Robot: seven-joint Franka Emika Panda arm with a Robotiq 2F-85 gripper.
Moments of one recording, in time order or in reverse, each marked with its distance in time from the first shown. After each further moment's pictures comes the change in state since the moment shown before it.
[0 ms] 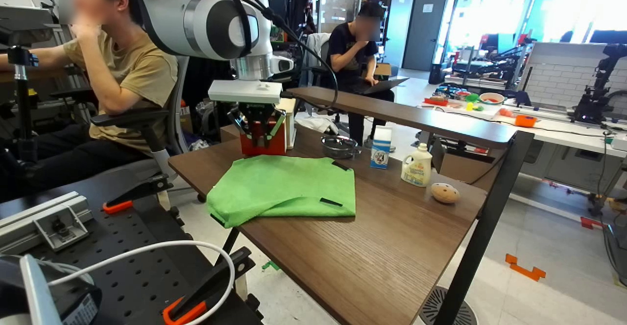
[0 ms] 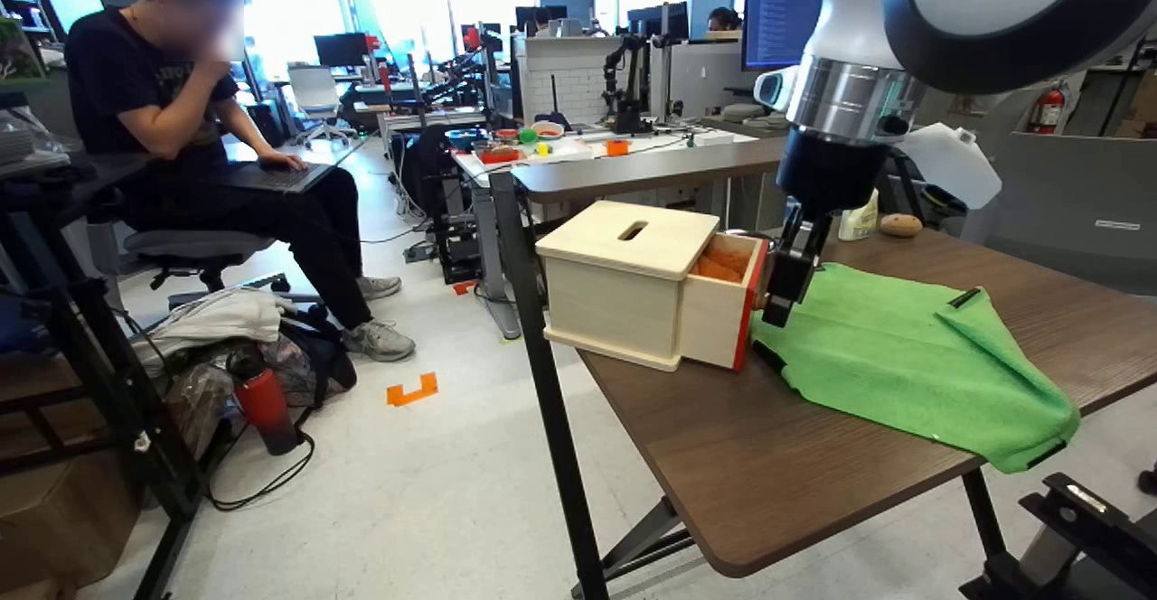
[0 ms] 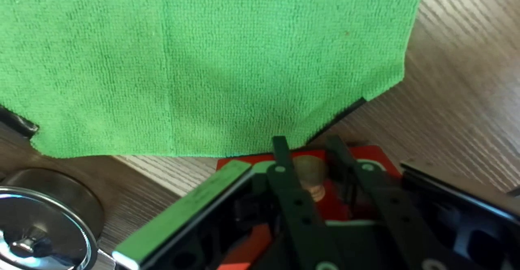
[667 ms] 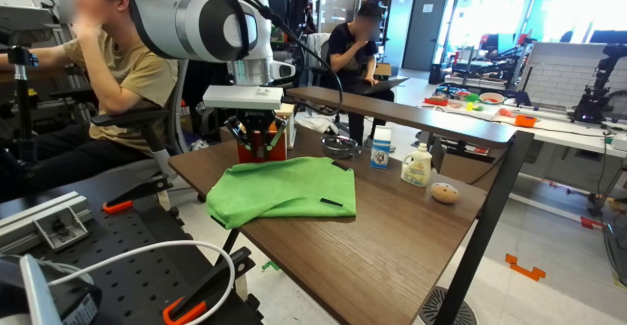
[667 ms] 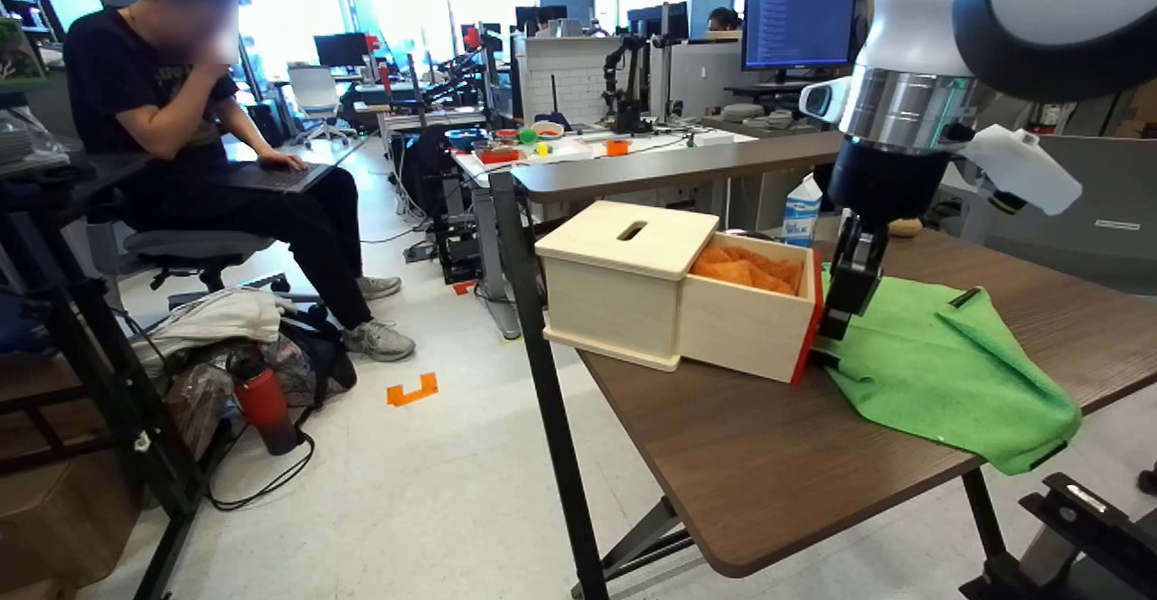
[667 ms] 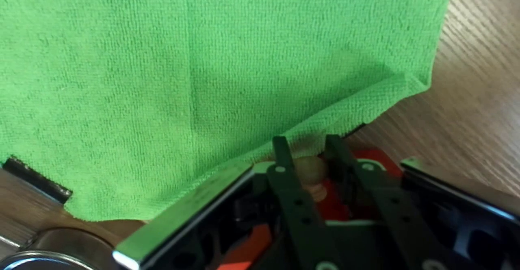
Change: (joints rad) arm -0.008 -0.049 -0.044 -0.093 -0.019 -0.001 -0.018
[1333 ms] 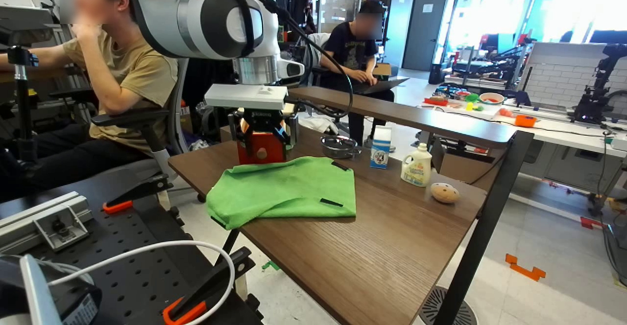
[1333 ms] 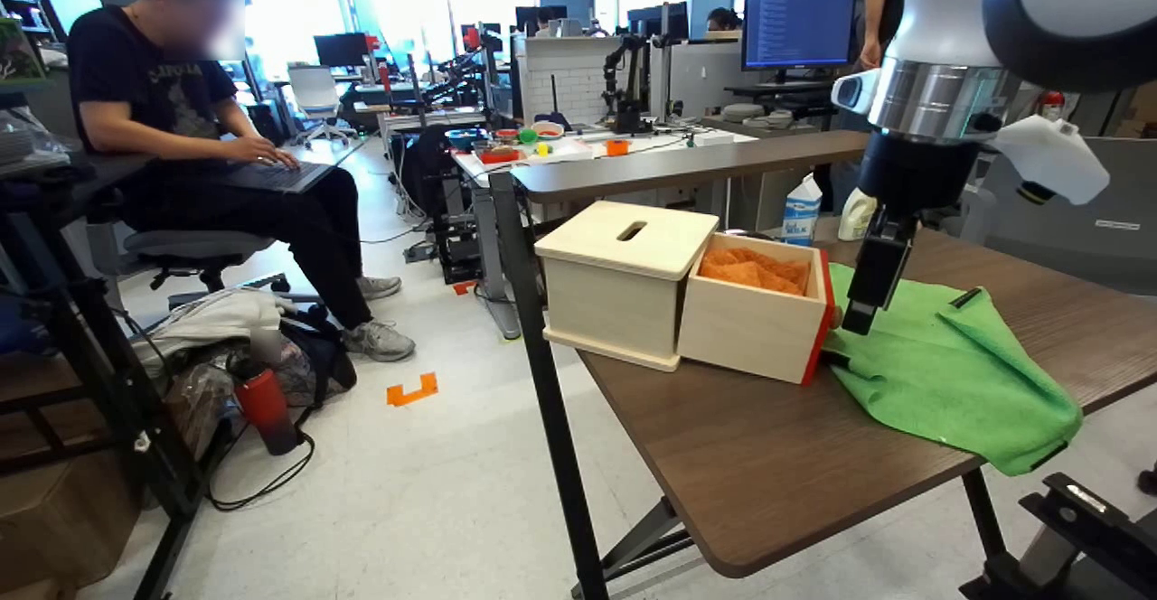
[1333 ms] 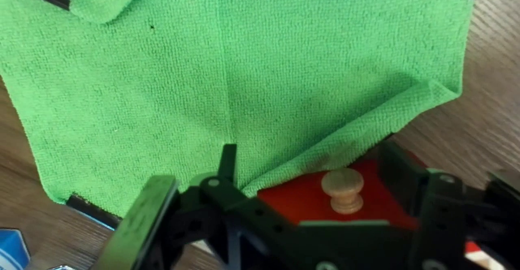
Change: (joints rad) arm 0.000 -0.030 -0.045 -0.027 0.000 0.000 0.063
